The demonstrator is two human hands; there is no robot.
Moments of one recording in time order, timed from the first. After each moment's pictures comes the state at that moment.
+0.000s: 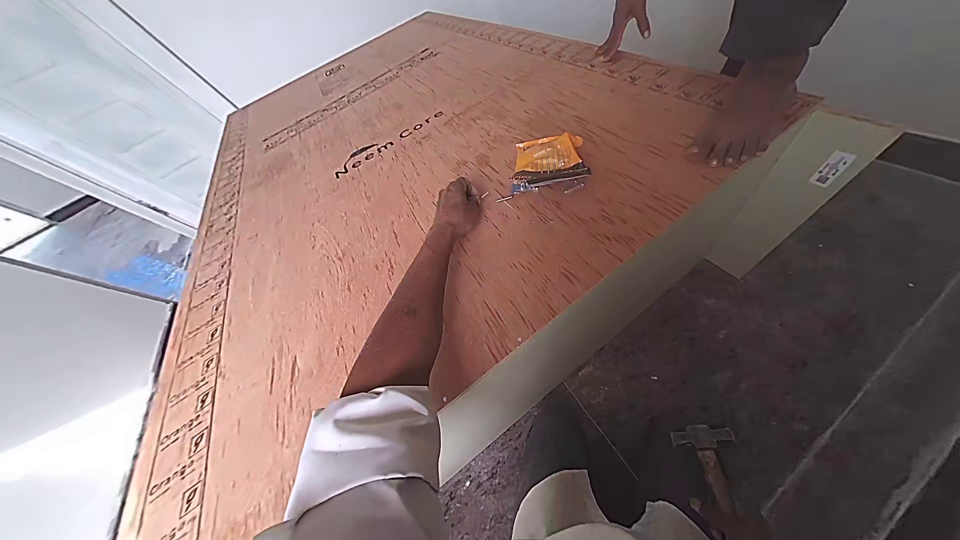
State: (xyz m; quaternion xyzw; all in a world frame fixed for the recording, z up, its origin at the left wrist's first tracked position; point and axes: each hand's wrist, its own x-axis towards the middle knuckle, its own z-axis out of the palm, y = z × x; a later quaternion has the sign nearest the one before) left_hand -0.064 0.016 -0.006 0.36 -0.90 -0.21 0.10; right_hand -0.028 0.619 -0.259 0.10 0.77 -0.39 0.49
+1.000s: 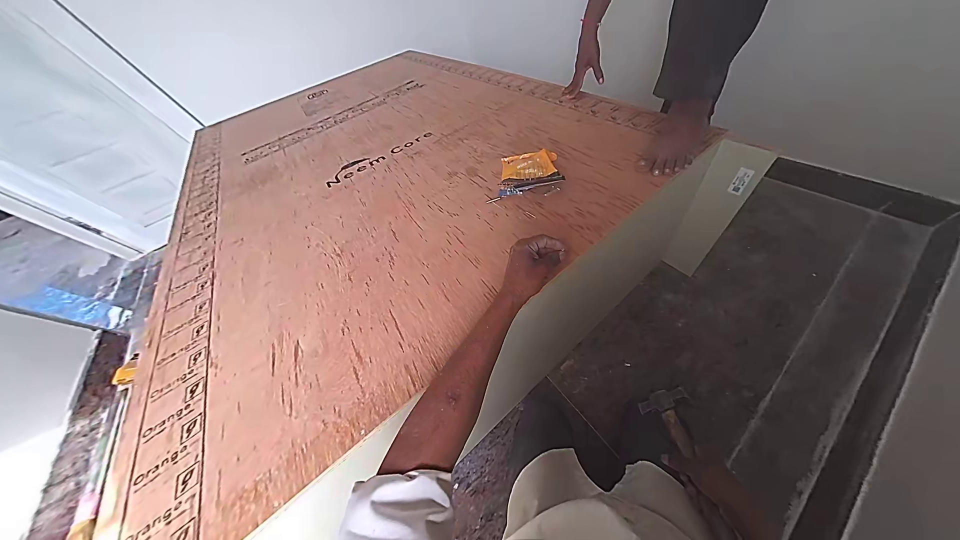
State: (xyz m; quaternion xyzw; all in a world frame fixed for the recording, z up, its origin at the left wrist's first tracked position) left_hand -0.020 0.218 -0.037 0.13 -0.82 -0.51 0.22; right_hand -0.017 0.615 -0.240 0.10 0.78 -0.39 0.48
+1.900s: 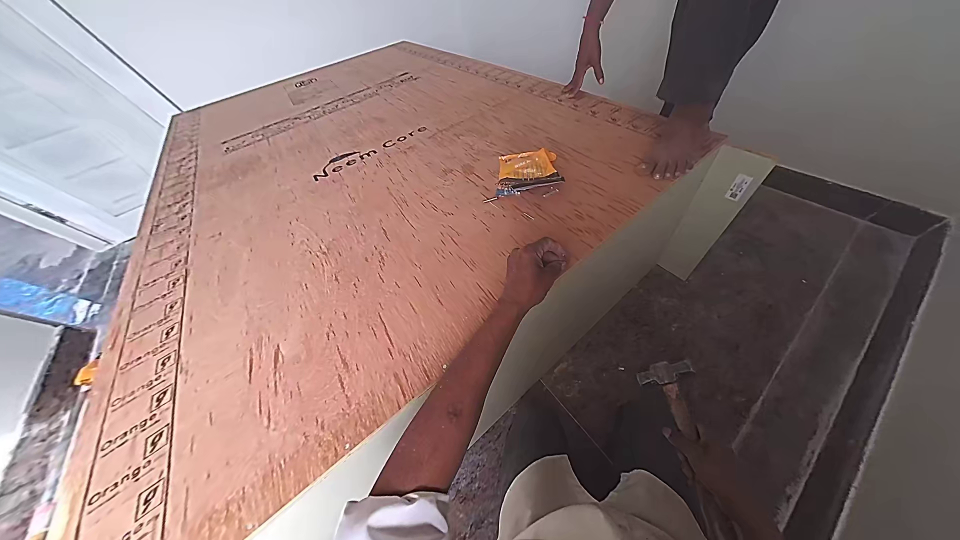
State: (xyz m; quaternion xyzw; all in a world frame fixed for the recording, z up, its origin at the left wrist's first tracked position) left_hand -0.028 0.220 -0.038 0.16 -0.88 -0.39 0.21; right_hand -0.031 0.592 -0.194 0.02 0.81 -0.45 0.36
